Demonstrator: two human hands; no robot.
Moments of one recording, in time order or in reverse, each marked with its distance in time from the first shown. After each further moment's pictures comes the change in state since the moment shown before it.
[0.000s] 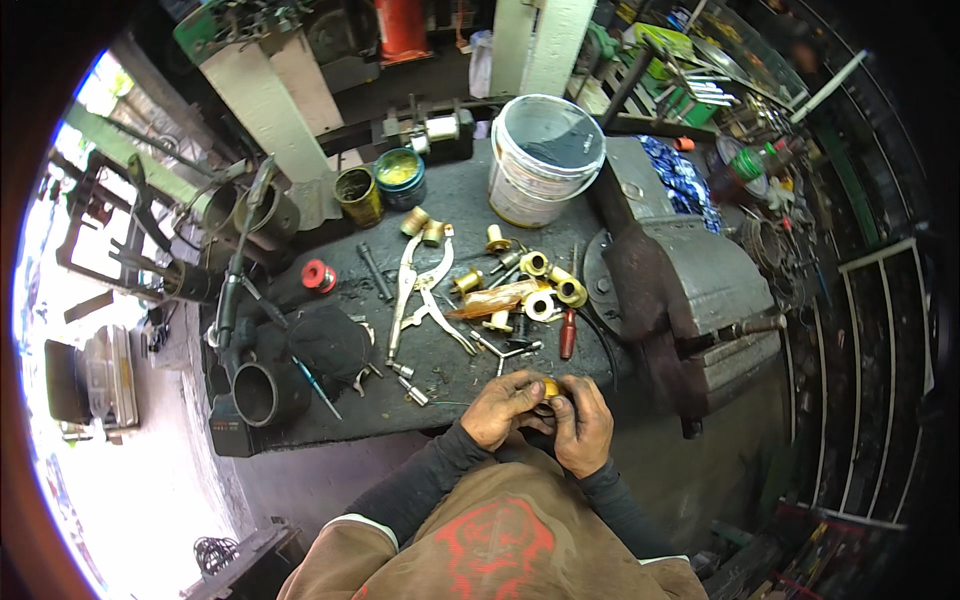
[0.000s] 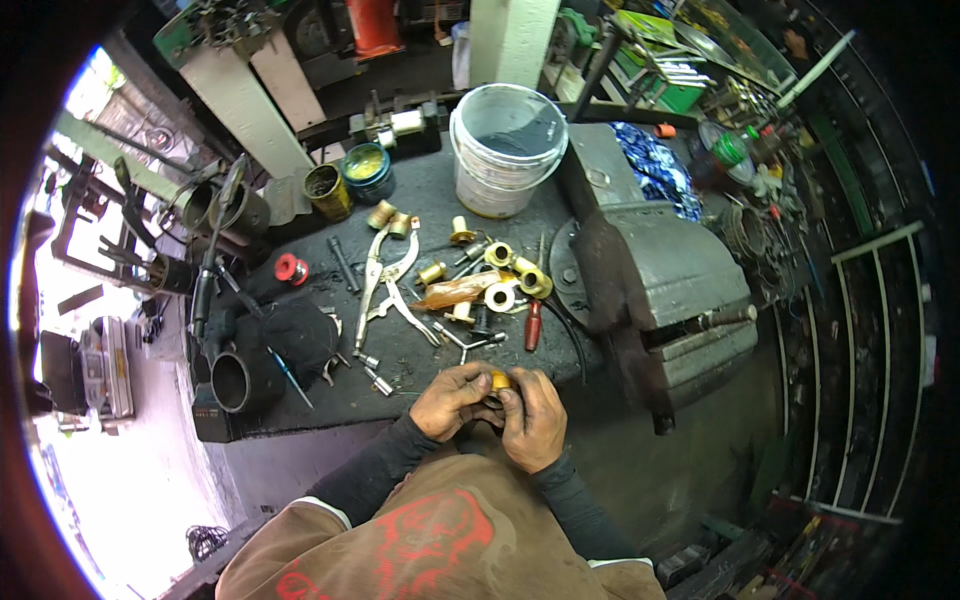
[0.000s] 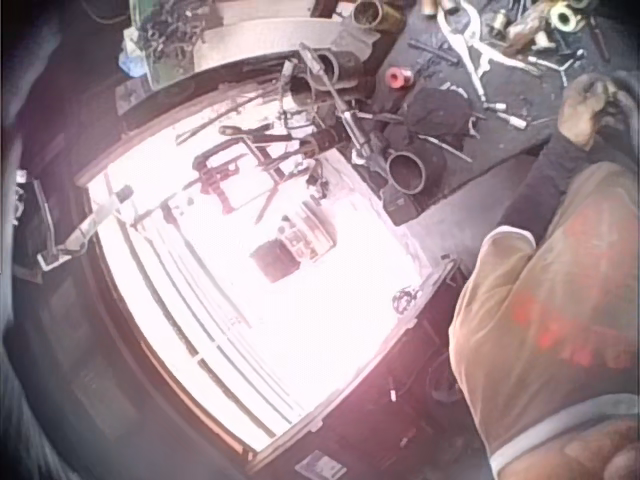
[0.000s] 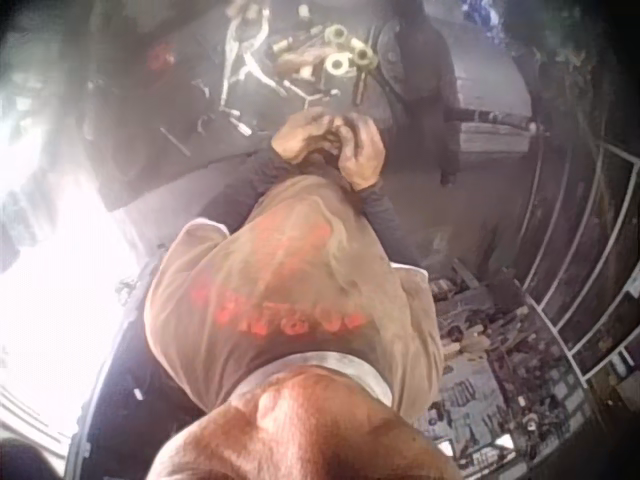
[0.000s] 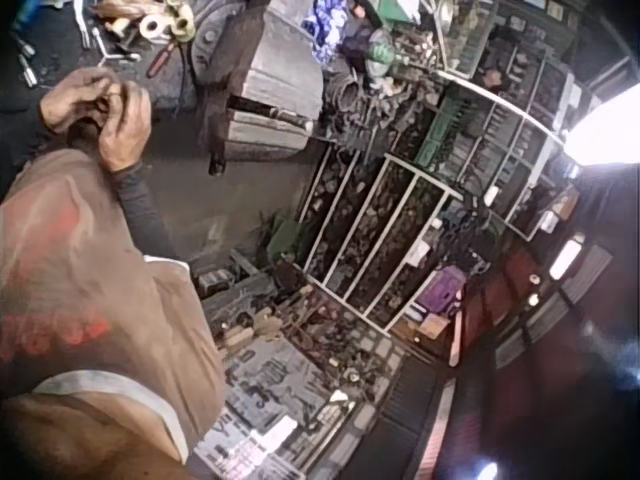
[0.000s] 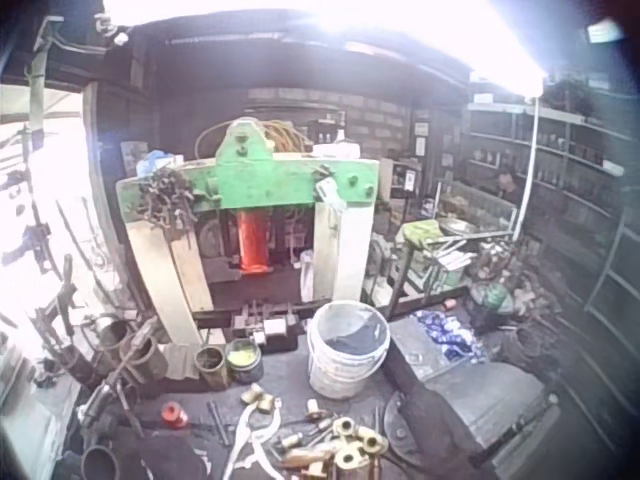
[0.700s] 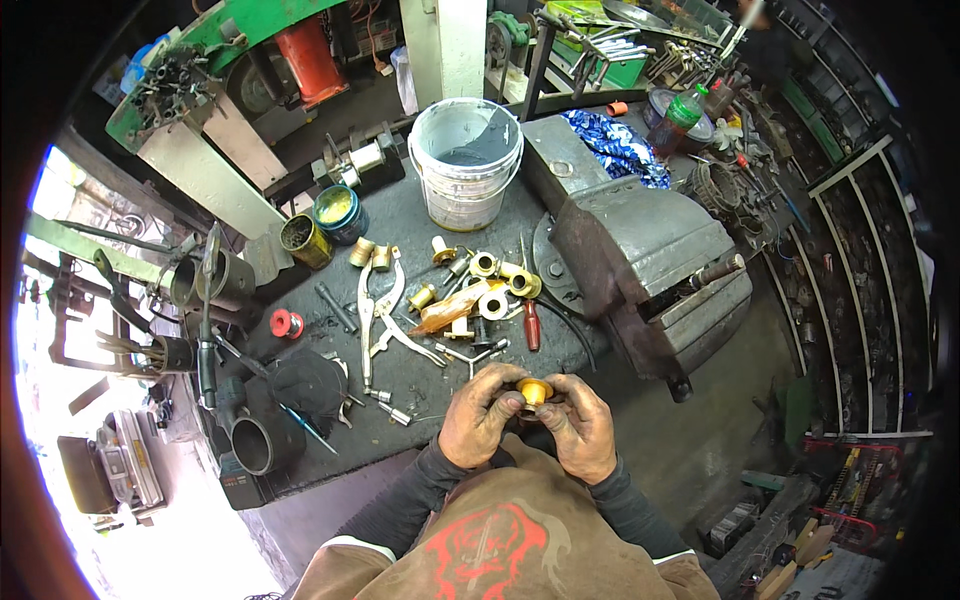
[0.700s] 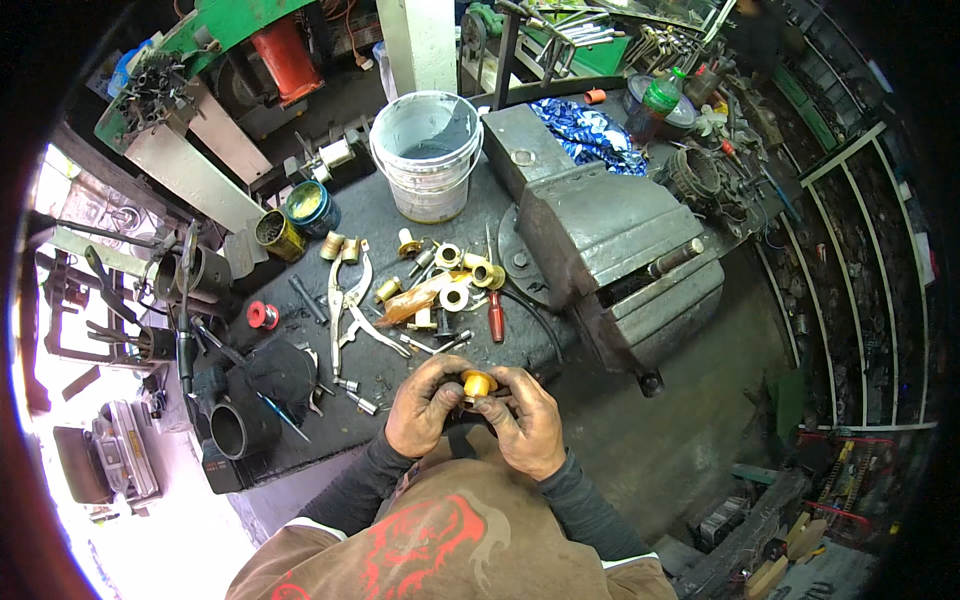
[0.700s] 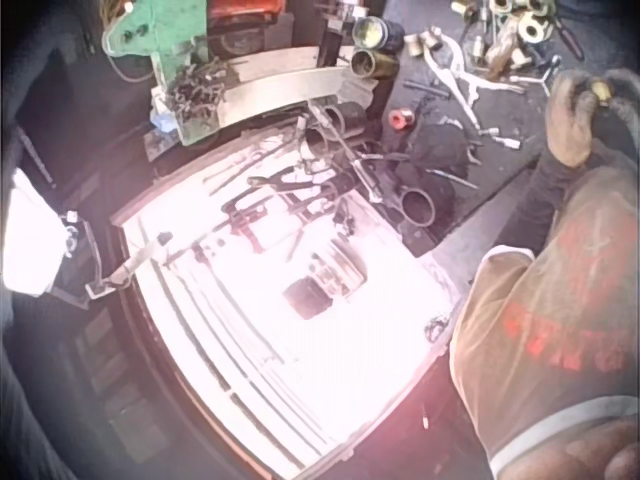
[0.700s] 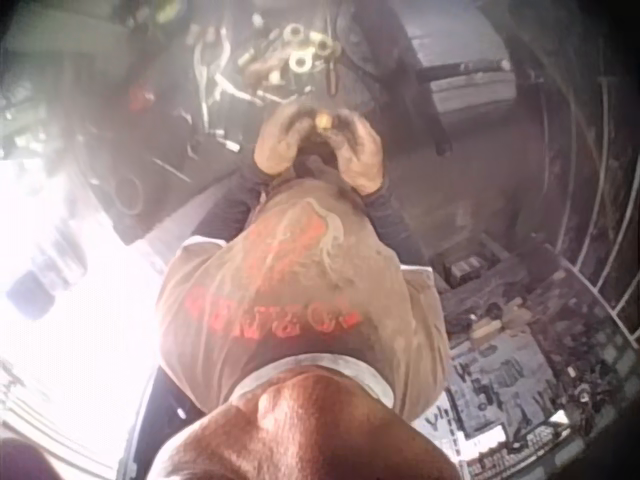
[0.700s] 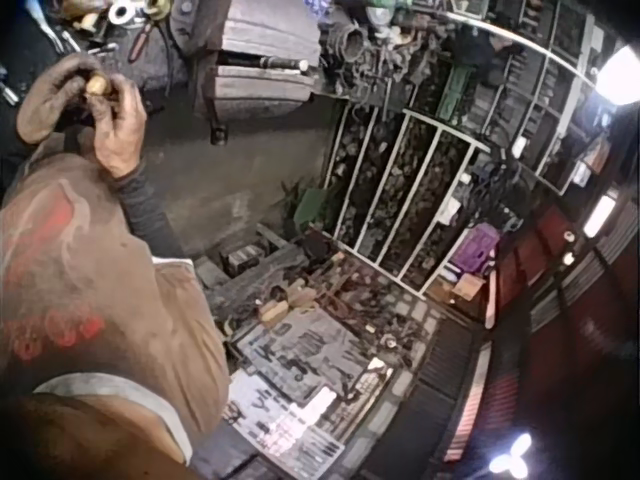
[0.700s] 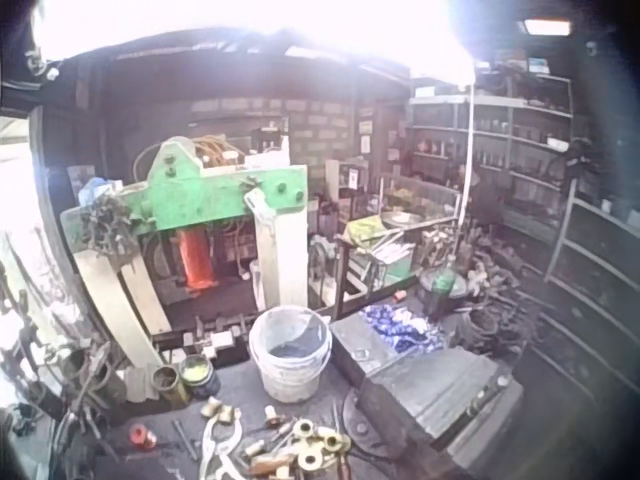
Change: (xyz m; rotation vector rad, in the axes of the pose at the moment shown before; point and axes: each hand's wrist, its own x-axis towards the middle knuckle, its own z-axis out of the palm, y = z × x) left_hand -0.004 0.024 0.039 0.816 0.076 0.535; right_hand -0.018 -0.007 -0.029 0.487 0.038 0.160
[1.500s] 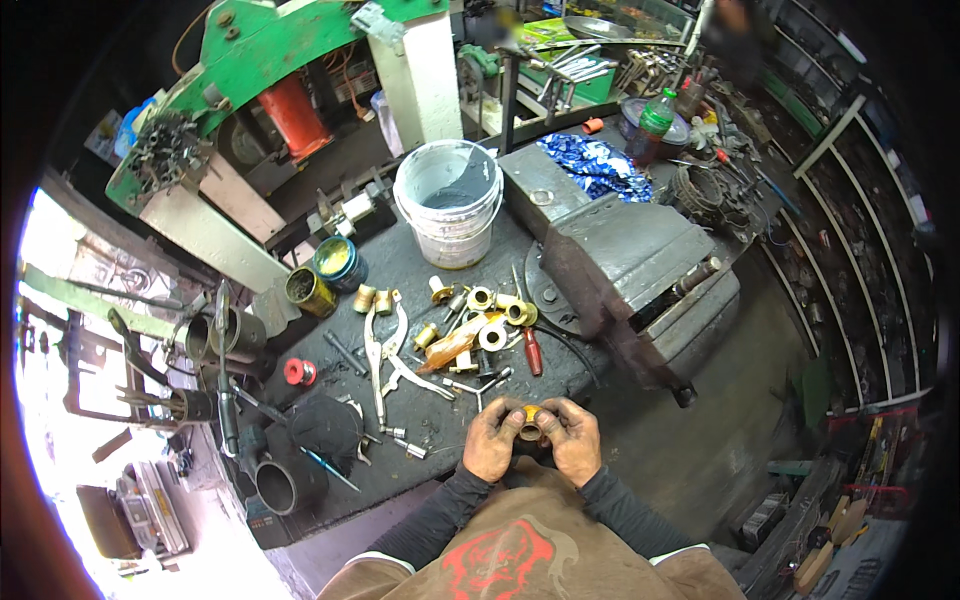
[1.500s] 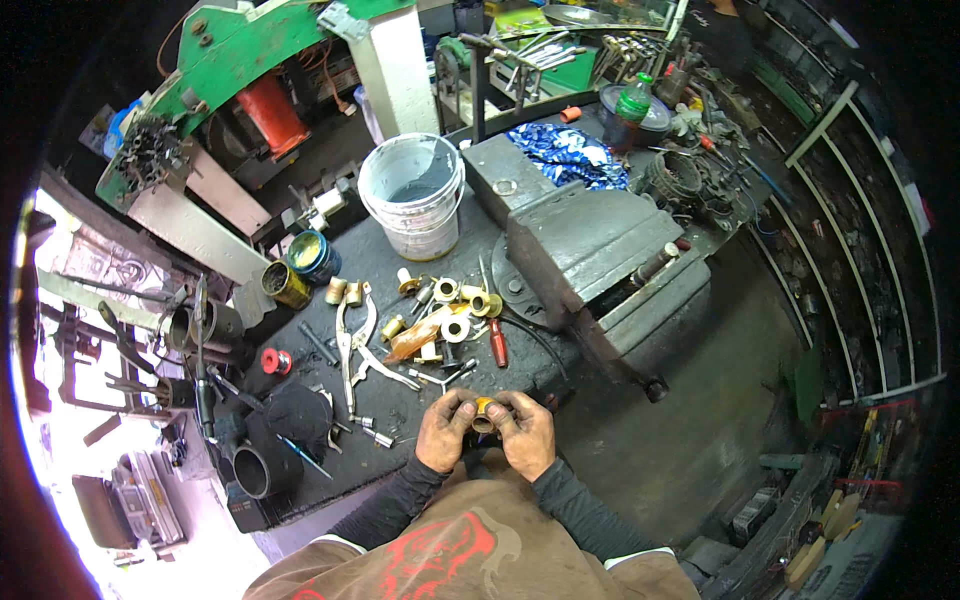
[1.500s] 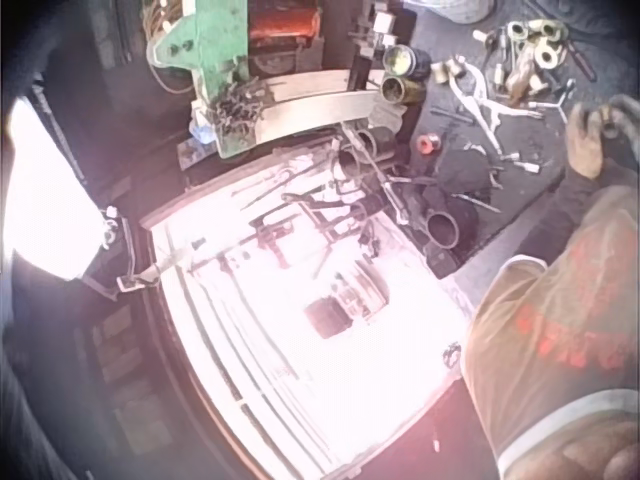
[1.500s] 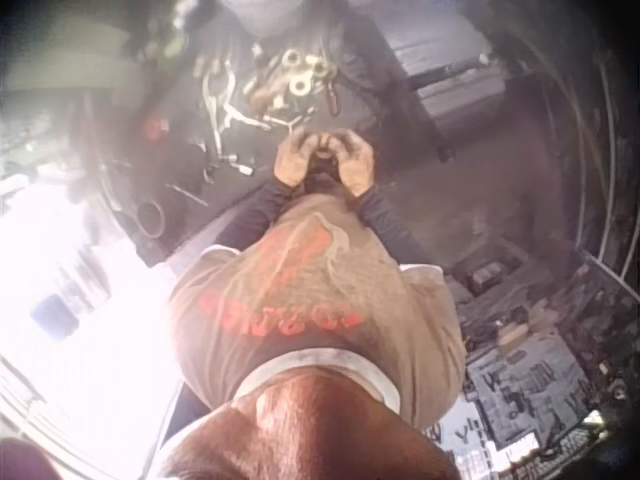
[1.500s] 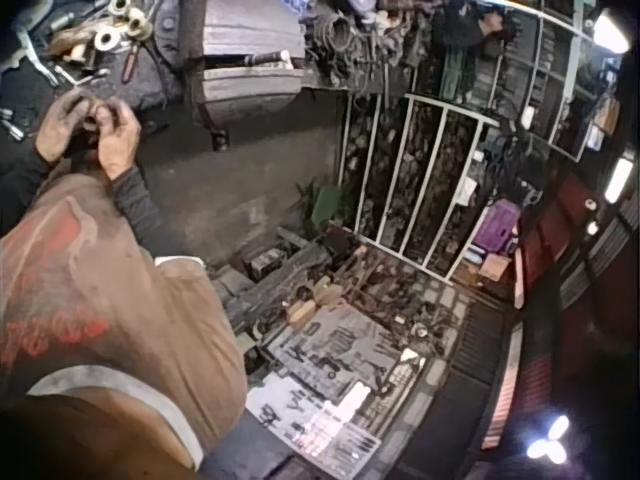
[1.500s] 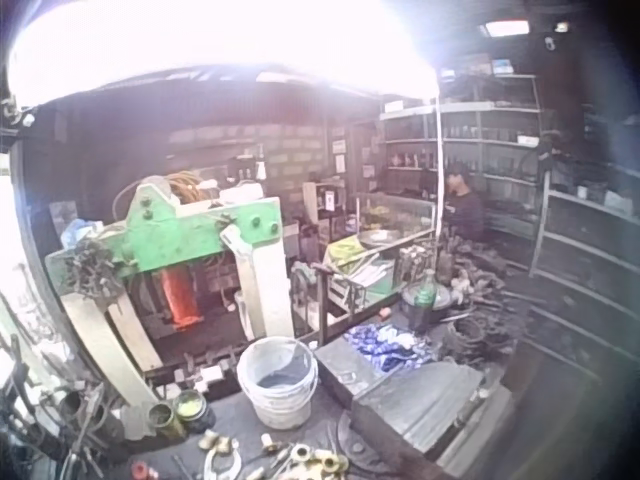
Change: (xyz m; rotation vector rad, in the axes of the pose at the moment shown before) left_hand -0.007 -0.039 0.013 -0.053 0.039 -0.324; right_hand -0.002 0.037 0.018 0.142 0.153 0.332
